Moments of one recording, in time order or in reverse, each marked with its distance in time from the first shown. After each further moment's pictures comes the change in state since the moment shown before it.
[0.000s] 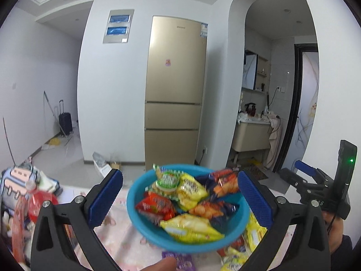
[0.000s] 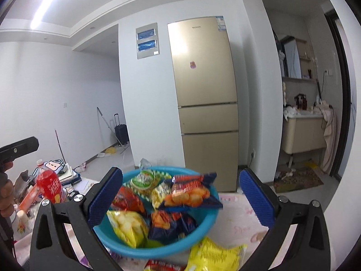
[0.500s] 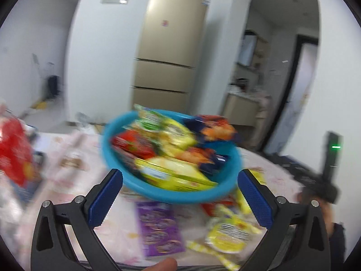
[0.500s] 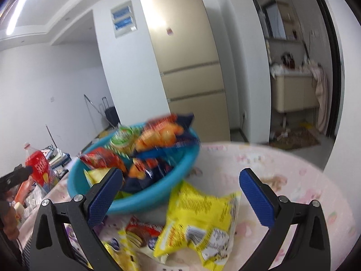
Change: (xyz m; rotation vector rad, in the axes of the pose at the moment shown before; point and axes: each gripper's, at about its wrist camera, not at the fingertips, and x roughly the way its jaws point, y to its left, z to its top) left arm 0.035 -0.002 -0.106 -0.105 0.192 -0.153; right arm 0.019 -0.052 -0.087 0.156 0.194 -0.034
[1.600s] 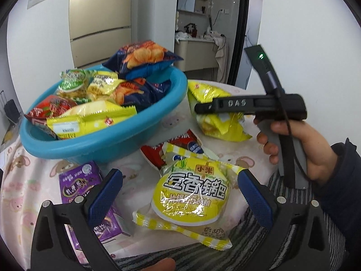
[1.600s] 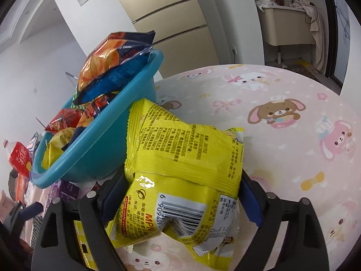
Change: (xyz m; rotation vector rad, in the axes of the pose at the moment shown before) left arm 0.076 -0.075 -0.080 0.333 0.292 -0.136; right arm 0.078 -0.046 -0.054 0.168 0.332 -0.034
